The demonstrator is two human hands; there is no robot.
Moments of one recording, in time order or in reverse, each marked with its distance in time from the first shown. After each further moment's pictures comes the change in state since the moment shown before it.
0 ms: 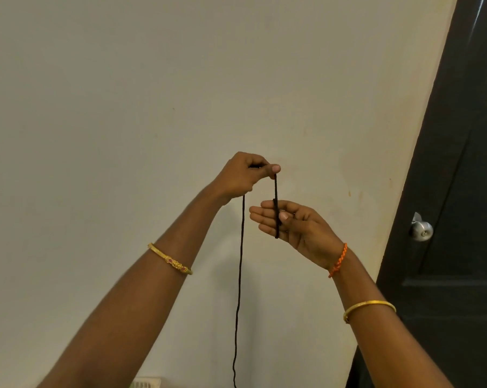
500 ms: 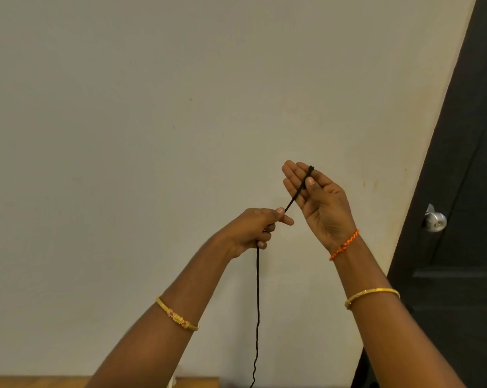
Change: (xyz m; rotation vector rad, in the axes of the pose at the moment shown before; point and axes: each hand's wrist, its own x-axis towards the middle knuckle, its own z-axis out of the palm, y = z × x) left_hand -0.076 -0.043 0.030 -0.453 -0.254 -0.451; right_hand 0.013 -0.003 0.026 0.250 0.264 -0.336
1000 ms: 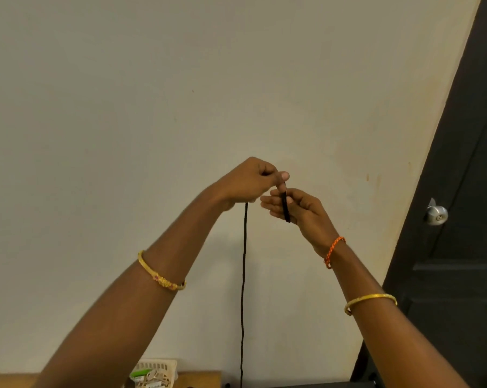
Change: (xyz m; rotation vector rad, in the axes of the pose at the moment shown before) left_hand -0.013 0.062 -0.030 0.472 0.084 0.290; right_hand -0.011 0.036 -0.003 -0.613 -0.064 0.108
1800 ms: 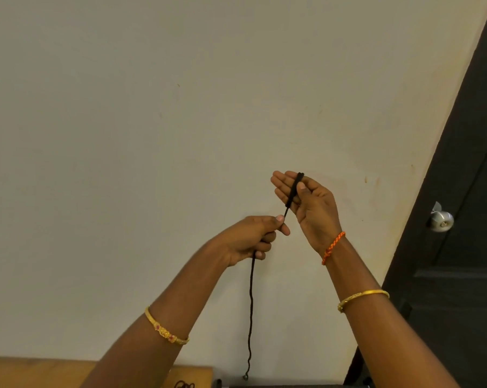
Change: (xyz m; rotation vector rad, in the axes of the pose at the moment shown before) left_hand 0.001 -0.047 0.075 -0.506 -0.184 -0.385; right_hand 0.021 -0.003 -0.031 0.431 0.110 -0.014
